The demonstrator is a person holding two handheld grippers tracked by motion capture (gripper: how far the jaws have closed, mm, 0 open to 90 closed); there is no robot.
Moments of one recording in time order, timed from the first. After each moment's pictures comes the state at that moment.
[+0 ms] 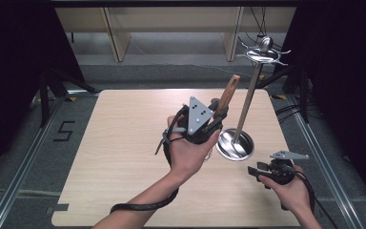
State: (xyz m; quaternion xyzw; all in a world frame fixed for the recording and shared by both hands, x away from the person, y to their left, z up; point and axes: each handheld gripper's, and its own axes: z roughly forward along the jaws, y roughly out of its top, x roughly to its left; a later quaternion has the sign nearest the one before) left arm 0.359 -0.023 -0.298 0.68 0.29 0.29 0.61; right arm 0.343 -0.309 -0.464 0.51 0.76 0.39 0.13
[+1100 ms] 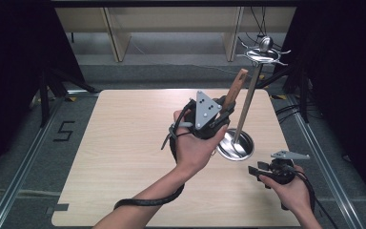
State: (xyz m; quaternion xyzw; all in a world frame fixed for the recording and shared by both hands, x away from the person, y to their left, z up) left arm 0.362 -0.035 -0.286 0.67 0.28 0.29 0.62; right arm 0.342 -0.309 -0.463 0.52 0.75 0.39 0.12
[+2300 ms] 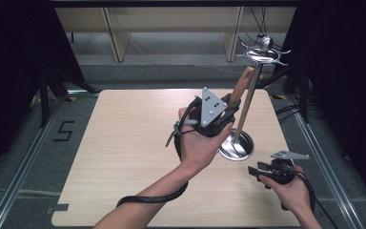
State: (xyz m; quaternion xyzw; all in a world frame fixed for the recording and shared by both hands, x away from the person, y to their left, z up) left arm 0.364 -0.044 -0.281 0.67 0.27 0.29 0.62; right arm 0.342 -0.308 -0.464 0.53 0.75 0.39 0.12
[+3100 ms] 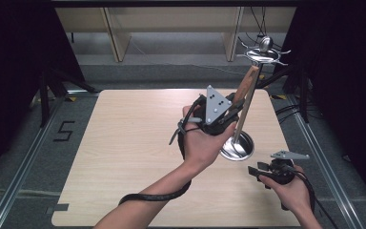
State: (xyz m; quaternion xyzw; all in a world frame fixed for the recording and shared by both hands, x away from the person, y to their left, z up) left arm 0.366 -0.052 -0.279 0.68 0.27 0.29 0.62; right arm 0.343 -0.308 -0.464 0.52 0.75 0.39 0.11
